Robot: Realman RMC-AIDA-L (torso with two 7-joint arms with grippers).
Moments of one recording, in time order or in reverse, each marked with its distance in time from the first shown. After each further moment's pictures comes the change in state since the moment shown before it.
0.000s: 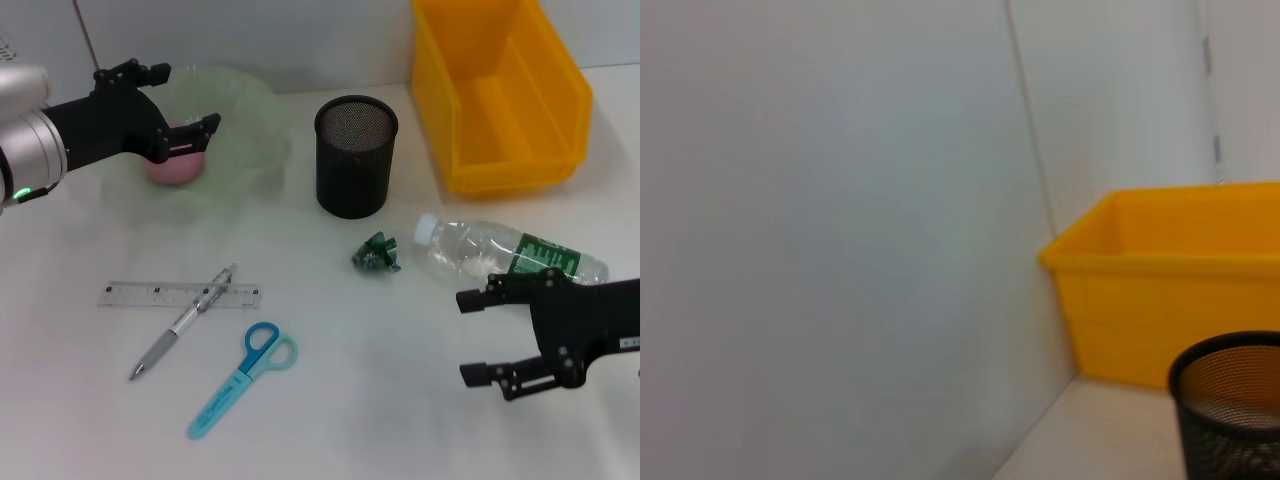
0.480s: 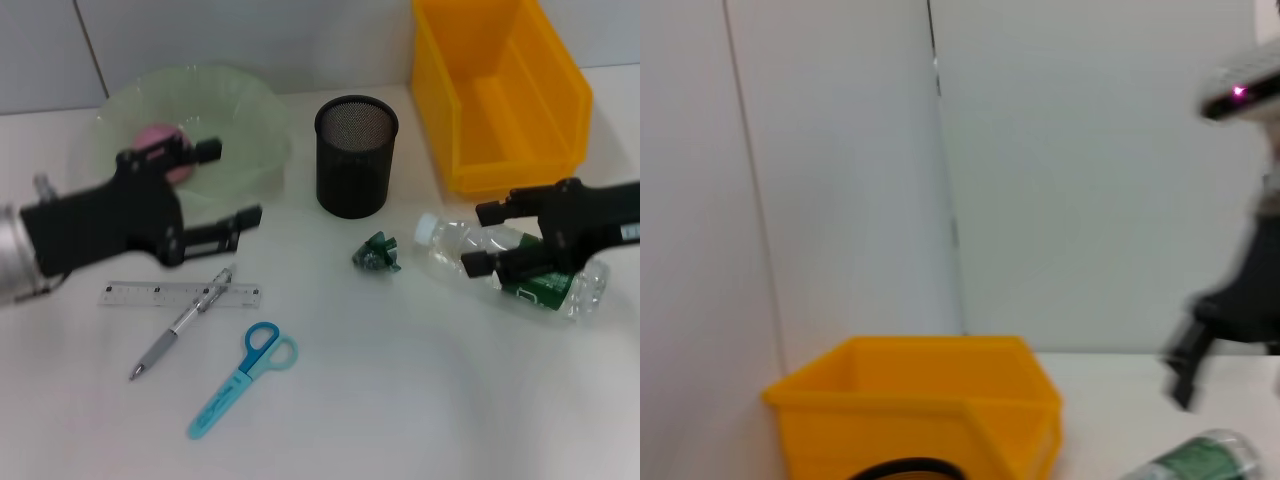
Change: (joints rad) left arm 0.215 -0.005 0.030 0.090 -0.149 0.489 0.061; right arm 0.067 -0.004 -0.136 -0.364 0.014 0.074 0.606
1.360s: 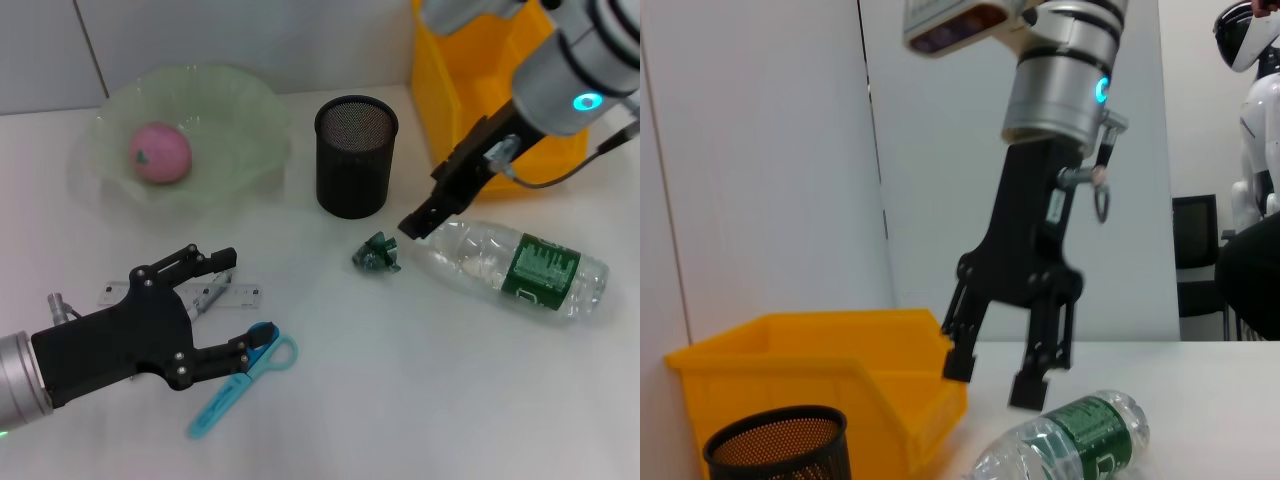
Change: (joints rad) left arm 0.126 0.003 0.150 -0.164 -0.140 0.075 0.257; right arm 0.294 0.006 -0.539 -0.136 -0.414 0.146 0.626
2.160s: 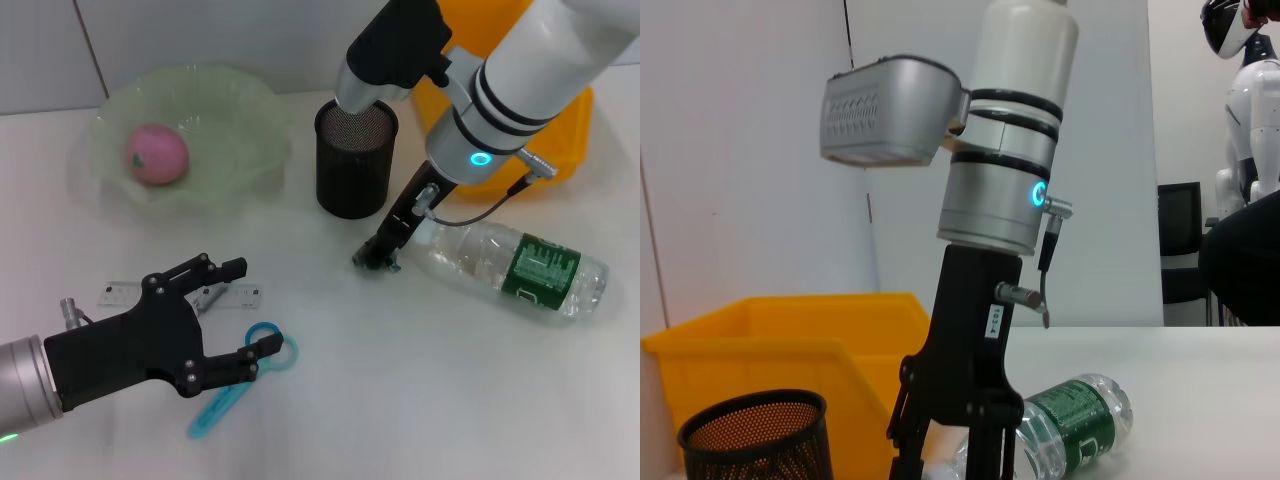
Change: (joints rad) left arm -0.013 0.002 0.030 -0.017 0.002 -0.017 0.001; right arm 0.126 0.007 -0.174 0.442 0.003 0.357 0.040
